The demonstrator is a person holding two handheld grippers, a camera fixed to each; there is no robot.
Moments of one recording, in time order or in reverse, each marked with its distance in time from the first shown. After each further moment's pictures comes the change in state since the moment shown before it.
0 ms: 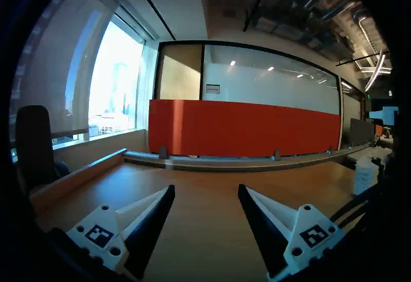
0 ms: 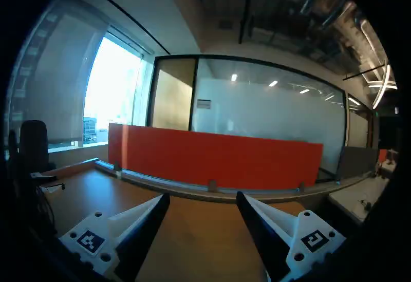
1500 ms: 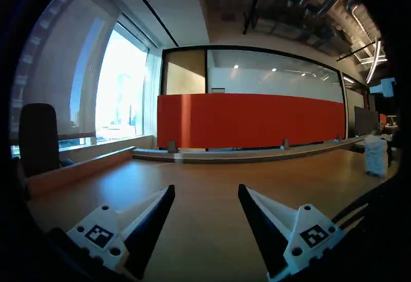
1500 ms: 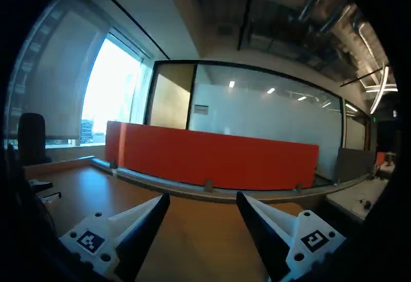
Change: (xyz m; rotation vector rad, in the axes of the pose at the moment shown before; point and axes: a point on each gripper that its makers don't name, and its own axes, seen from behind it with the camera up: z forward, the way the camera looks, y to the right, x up) left arm -0.075 -0.019 -0.006 0.048 0.057 0.050; right arm -0.032 0.004 -0.006 -0.030 0.055 -0.019
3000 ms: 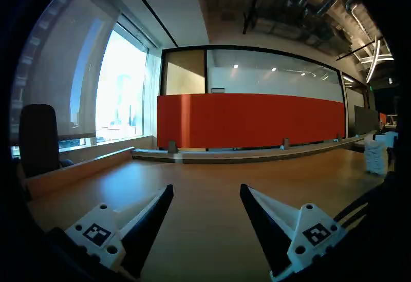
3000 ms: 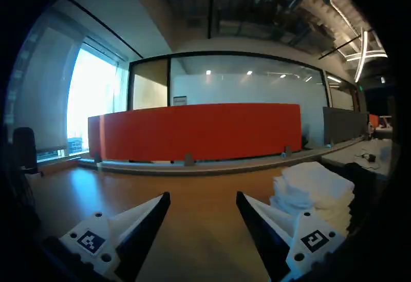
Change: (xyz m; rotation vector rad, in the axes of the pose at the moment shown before) left arm -0.007 -0.003 0.001 0.001 0.003 0.003; right arm -0.150 0.074 -0.008 -0.089 -0.029 0.159
